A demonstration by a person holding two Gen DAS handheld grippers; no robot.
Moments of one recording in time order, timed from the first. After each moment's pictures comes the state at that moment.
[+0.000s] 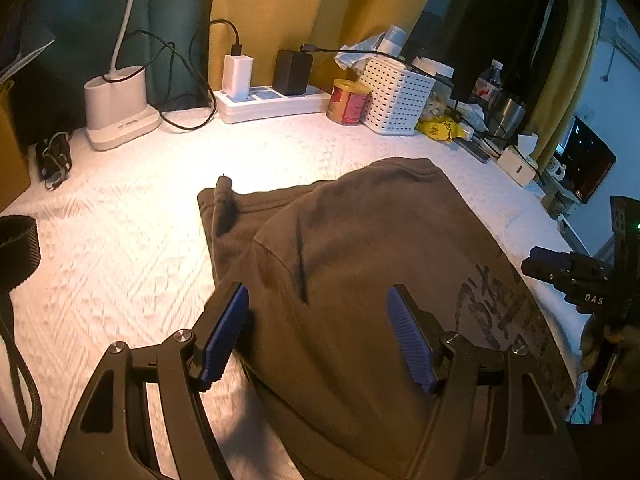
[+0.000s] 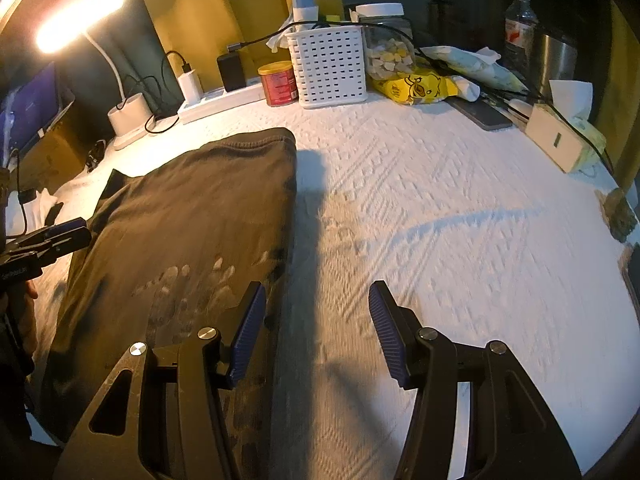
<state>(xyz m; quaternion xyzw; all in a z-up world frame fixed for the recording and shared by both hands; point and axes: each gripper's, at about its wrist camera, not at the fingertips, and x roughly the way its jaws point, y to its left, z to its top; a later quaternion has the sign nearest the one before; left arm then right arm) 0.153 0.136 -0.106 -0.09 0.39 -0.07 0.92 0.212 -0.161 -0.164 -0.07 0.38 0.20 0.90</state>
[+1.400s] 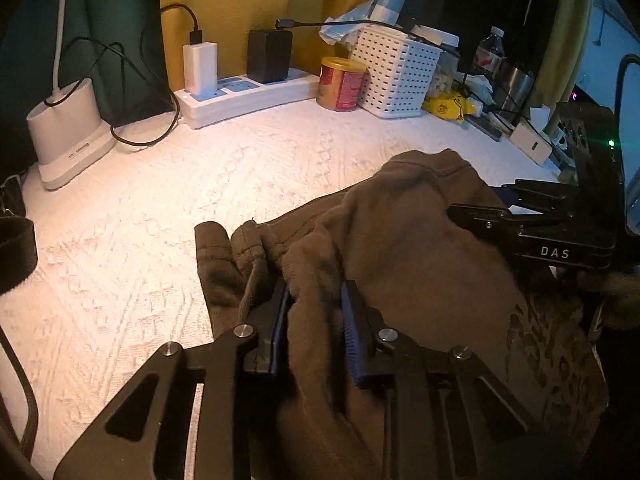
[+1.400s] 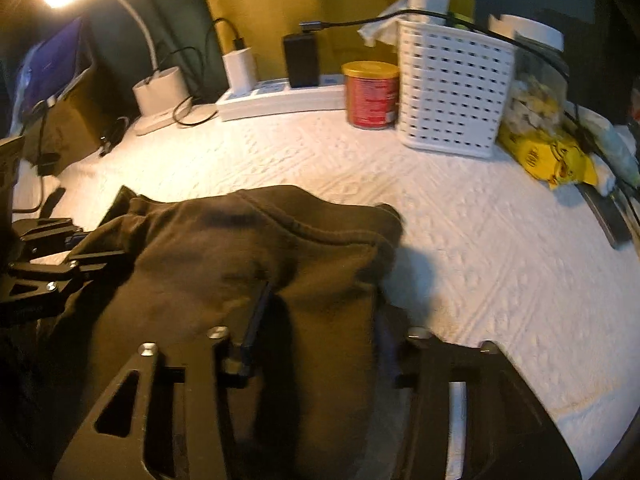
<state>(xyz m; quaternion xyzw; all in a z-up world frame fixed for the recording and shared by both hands) 0.216 0.130 -0.125 -0.03 0.41 -0.10 0.90 0.307 -0.059 -0.179 -0.14 0.36 0.32 0.86</state>
